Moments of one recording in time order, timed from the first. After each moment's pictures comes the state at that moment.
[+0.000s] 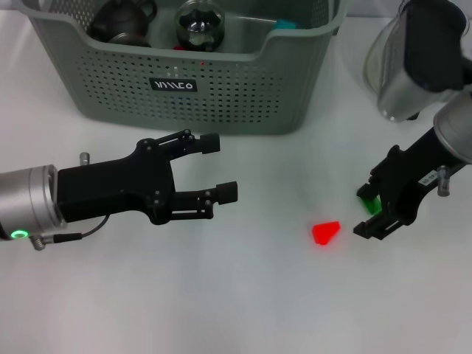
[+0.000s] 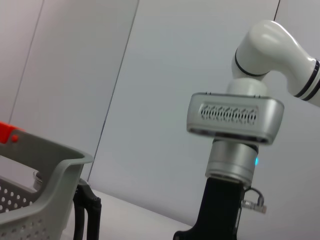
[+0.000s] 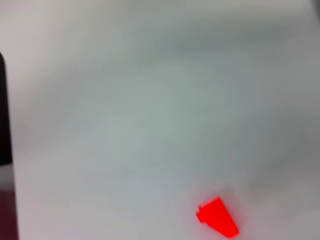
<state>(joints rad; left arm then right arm) -0.41 -2.12 0.60 0.53 1.91 1.81 -1.16 0.76 2.10 -1.35 -1.14 -2.57 -1.71 2.08</state>
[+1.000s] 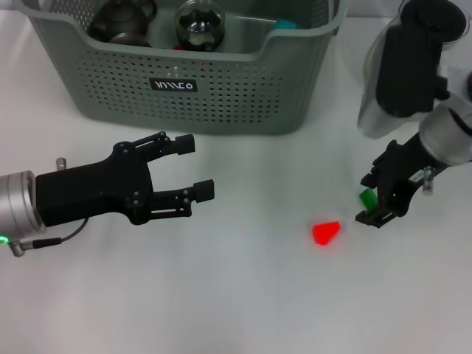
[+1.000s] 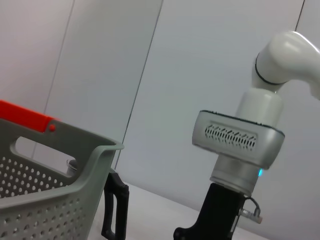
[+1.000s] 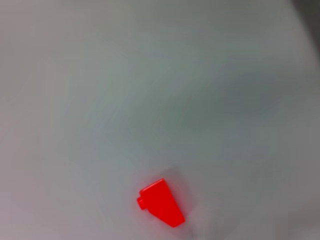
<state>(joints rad) -0.37 -2.11 0.55 0.55 1.94 1.80 -1.16 0.75 2.10 -1.46 -1.06 -2.63 -1.51 2.10</state>
